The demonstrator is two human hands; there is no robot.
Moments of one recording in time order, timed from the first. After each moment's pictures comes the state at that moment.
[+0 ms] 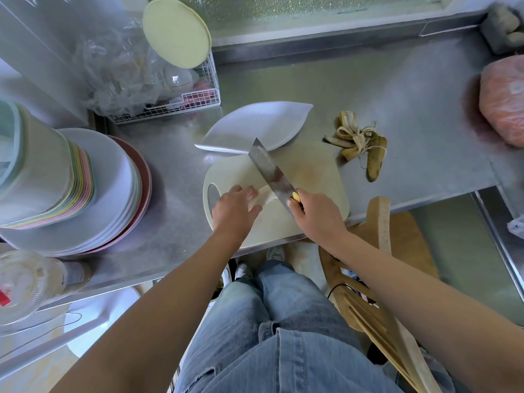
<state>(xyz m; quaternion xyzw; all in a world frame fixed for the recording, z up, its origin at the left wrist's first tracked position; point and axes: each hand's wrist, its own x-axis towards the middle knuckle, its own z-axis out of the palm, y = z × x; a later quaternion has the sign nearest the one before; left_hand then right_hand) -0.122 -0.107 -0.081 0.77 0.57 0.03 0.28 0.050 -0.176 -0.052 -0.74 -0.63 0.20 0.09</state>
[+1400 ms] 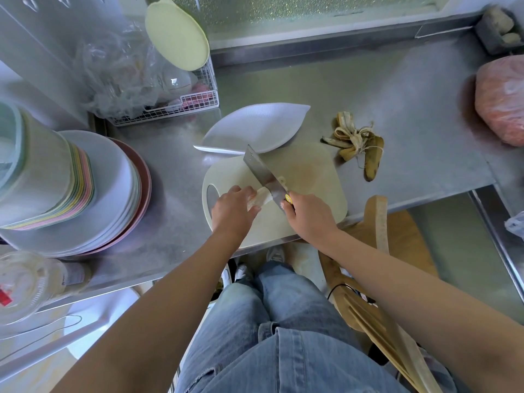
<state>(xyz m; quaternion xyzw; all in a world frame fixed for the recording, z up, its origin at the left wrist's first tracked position) -0.120 -0.108 -0.077 0.77 0.58 0.03 0.28 0.043 -0.172 -0.060 -0.74 -0.64 0.19 0.06</state>
